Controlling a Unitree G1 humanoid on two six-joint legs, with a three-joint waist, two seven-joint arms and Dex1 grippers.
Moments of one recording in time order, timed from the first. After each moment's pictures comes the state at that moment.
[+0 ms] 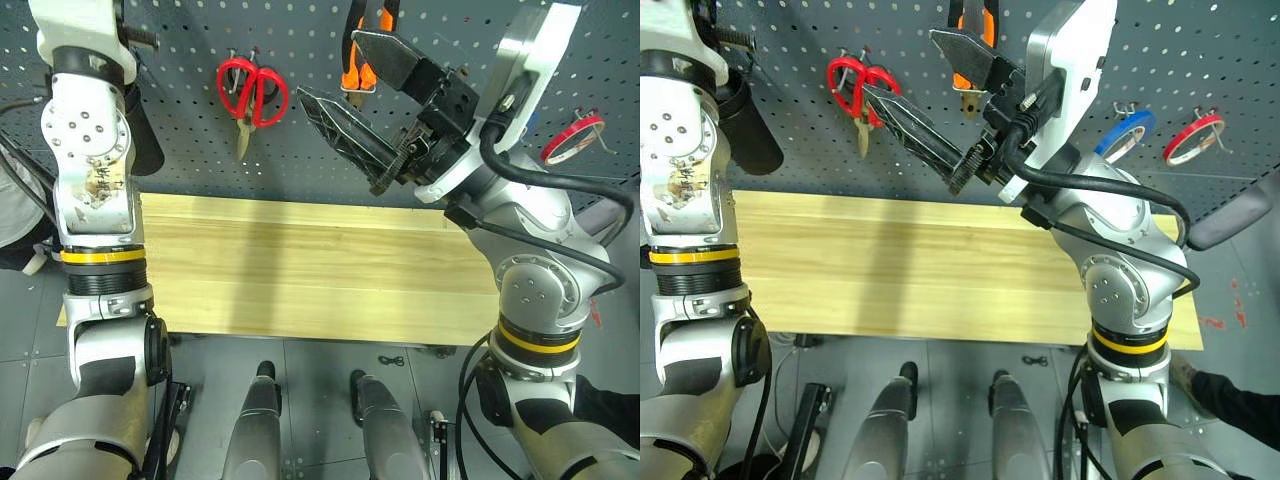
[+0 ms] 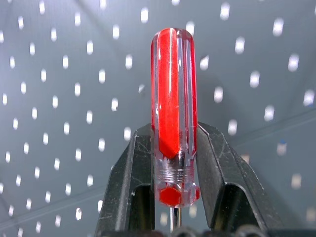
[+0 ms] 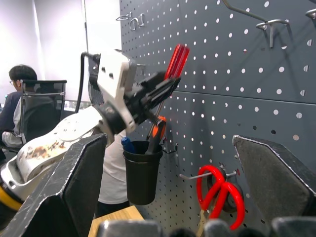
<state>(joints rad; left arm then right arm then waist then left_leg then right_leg) -1.04 0.54 0.20 0.15 0.11 0.07 -0.01 -0.86 -0.32 -0.05 -0.51 0.68 0.59 0.43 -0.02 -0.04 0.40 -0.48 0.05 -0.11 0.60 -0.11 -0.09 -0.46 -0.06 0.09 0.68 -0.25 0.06</state>
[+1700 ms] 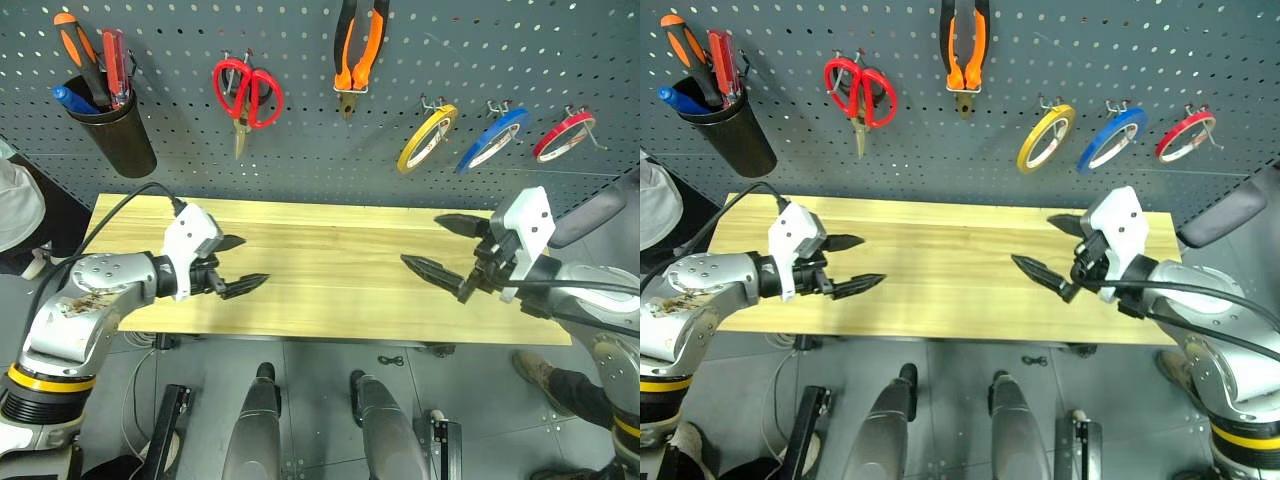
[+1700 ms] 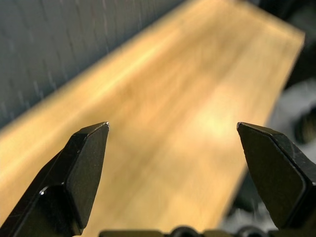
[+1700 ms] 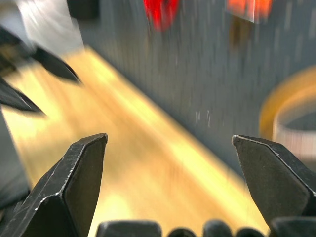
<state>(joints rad) -0.37 0.85 0.04 -0.29 -0.48 0.66 -0.85 -0.28 -0.80 -0.21 -0.59 0.63 0.73 0.62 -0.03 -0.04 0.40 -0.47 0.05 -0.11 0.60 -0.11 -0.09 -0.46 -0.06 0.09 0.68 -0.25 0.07</state>
